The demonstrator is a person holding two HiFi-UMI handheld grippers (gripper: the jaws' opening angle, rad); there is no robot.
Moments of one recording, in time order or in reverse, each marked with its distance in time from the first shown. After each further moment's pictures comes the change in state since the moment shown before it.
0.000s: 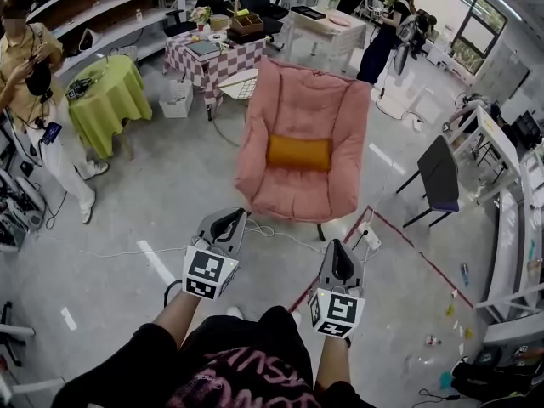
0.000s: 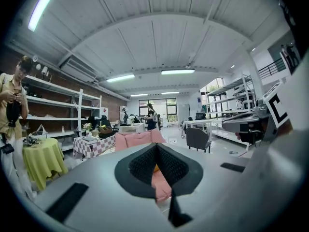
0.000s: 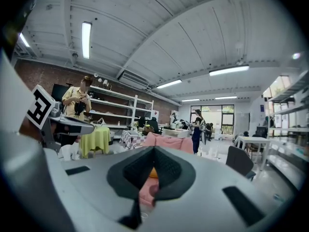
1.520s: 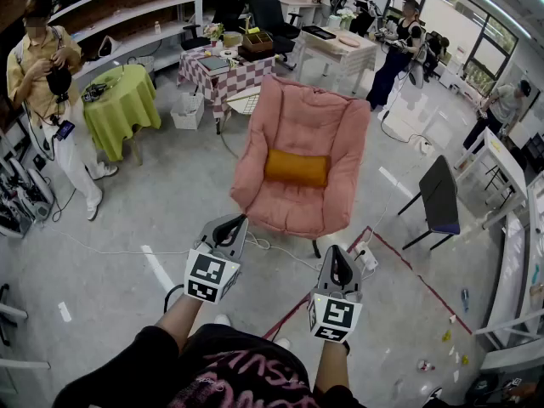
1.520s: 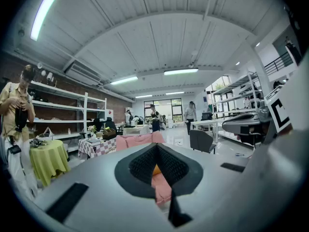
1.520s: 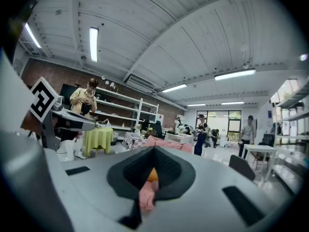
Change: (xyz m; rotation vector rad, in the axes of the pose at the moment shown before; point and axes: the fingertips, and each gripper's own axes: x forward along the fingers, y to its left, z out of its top) left arm 0.015 -0.070 0.026 0.009 -0.010 0.083; right arm -0.018 -0.069 0.006 -0.046 -0.047 0.072
